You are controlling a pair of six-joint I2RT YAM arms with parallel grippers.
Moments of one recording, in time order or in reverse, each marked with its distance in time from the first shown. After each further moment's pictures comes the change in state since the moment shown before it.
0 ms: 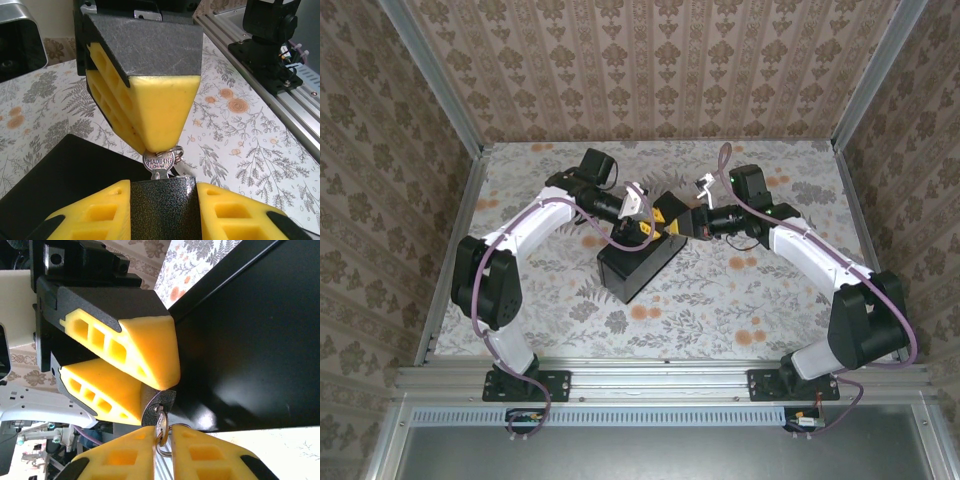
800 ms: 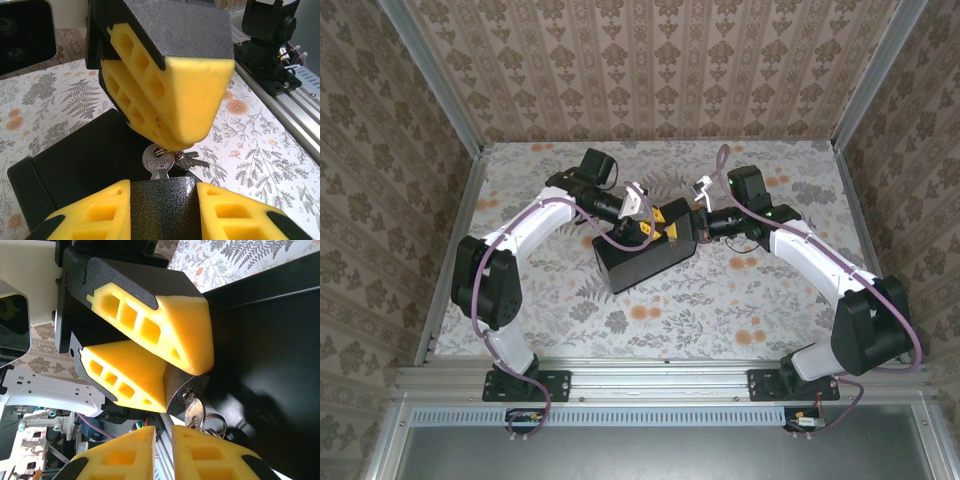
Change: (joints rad) left arm 0.000 0.000 0.000 0.000 0.007 0.000; right arm 0.011 -0.031 -0.001 -0.032 -0.016 -0.031
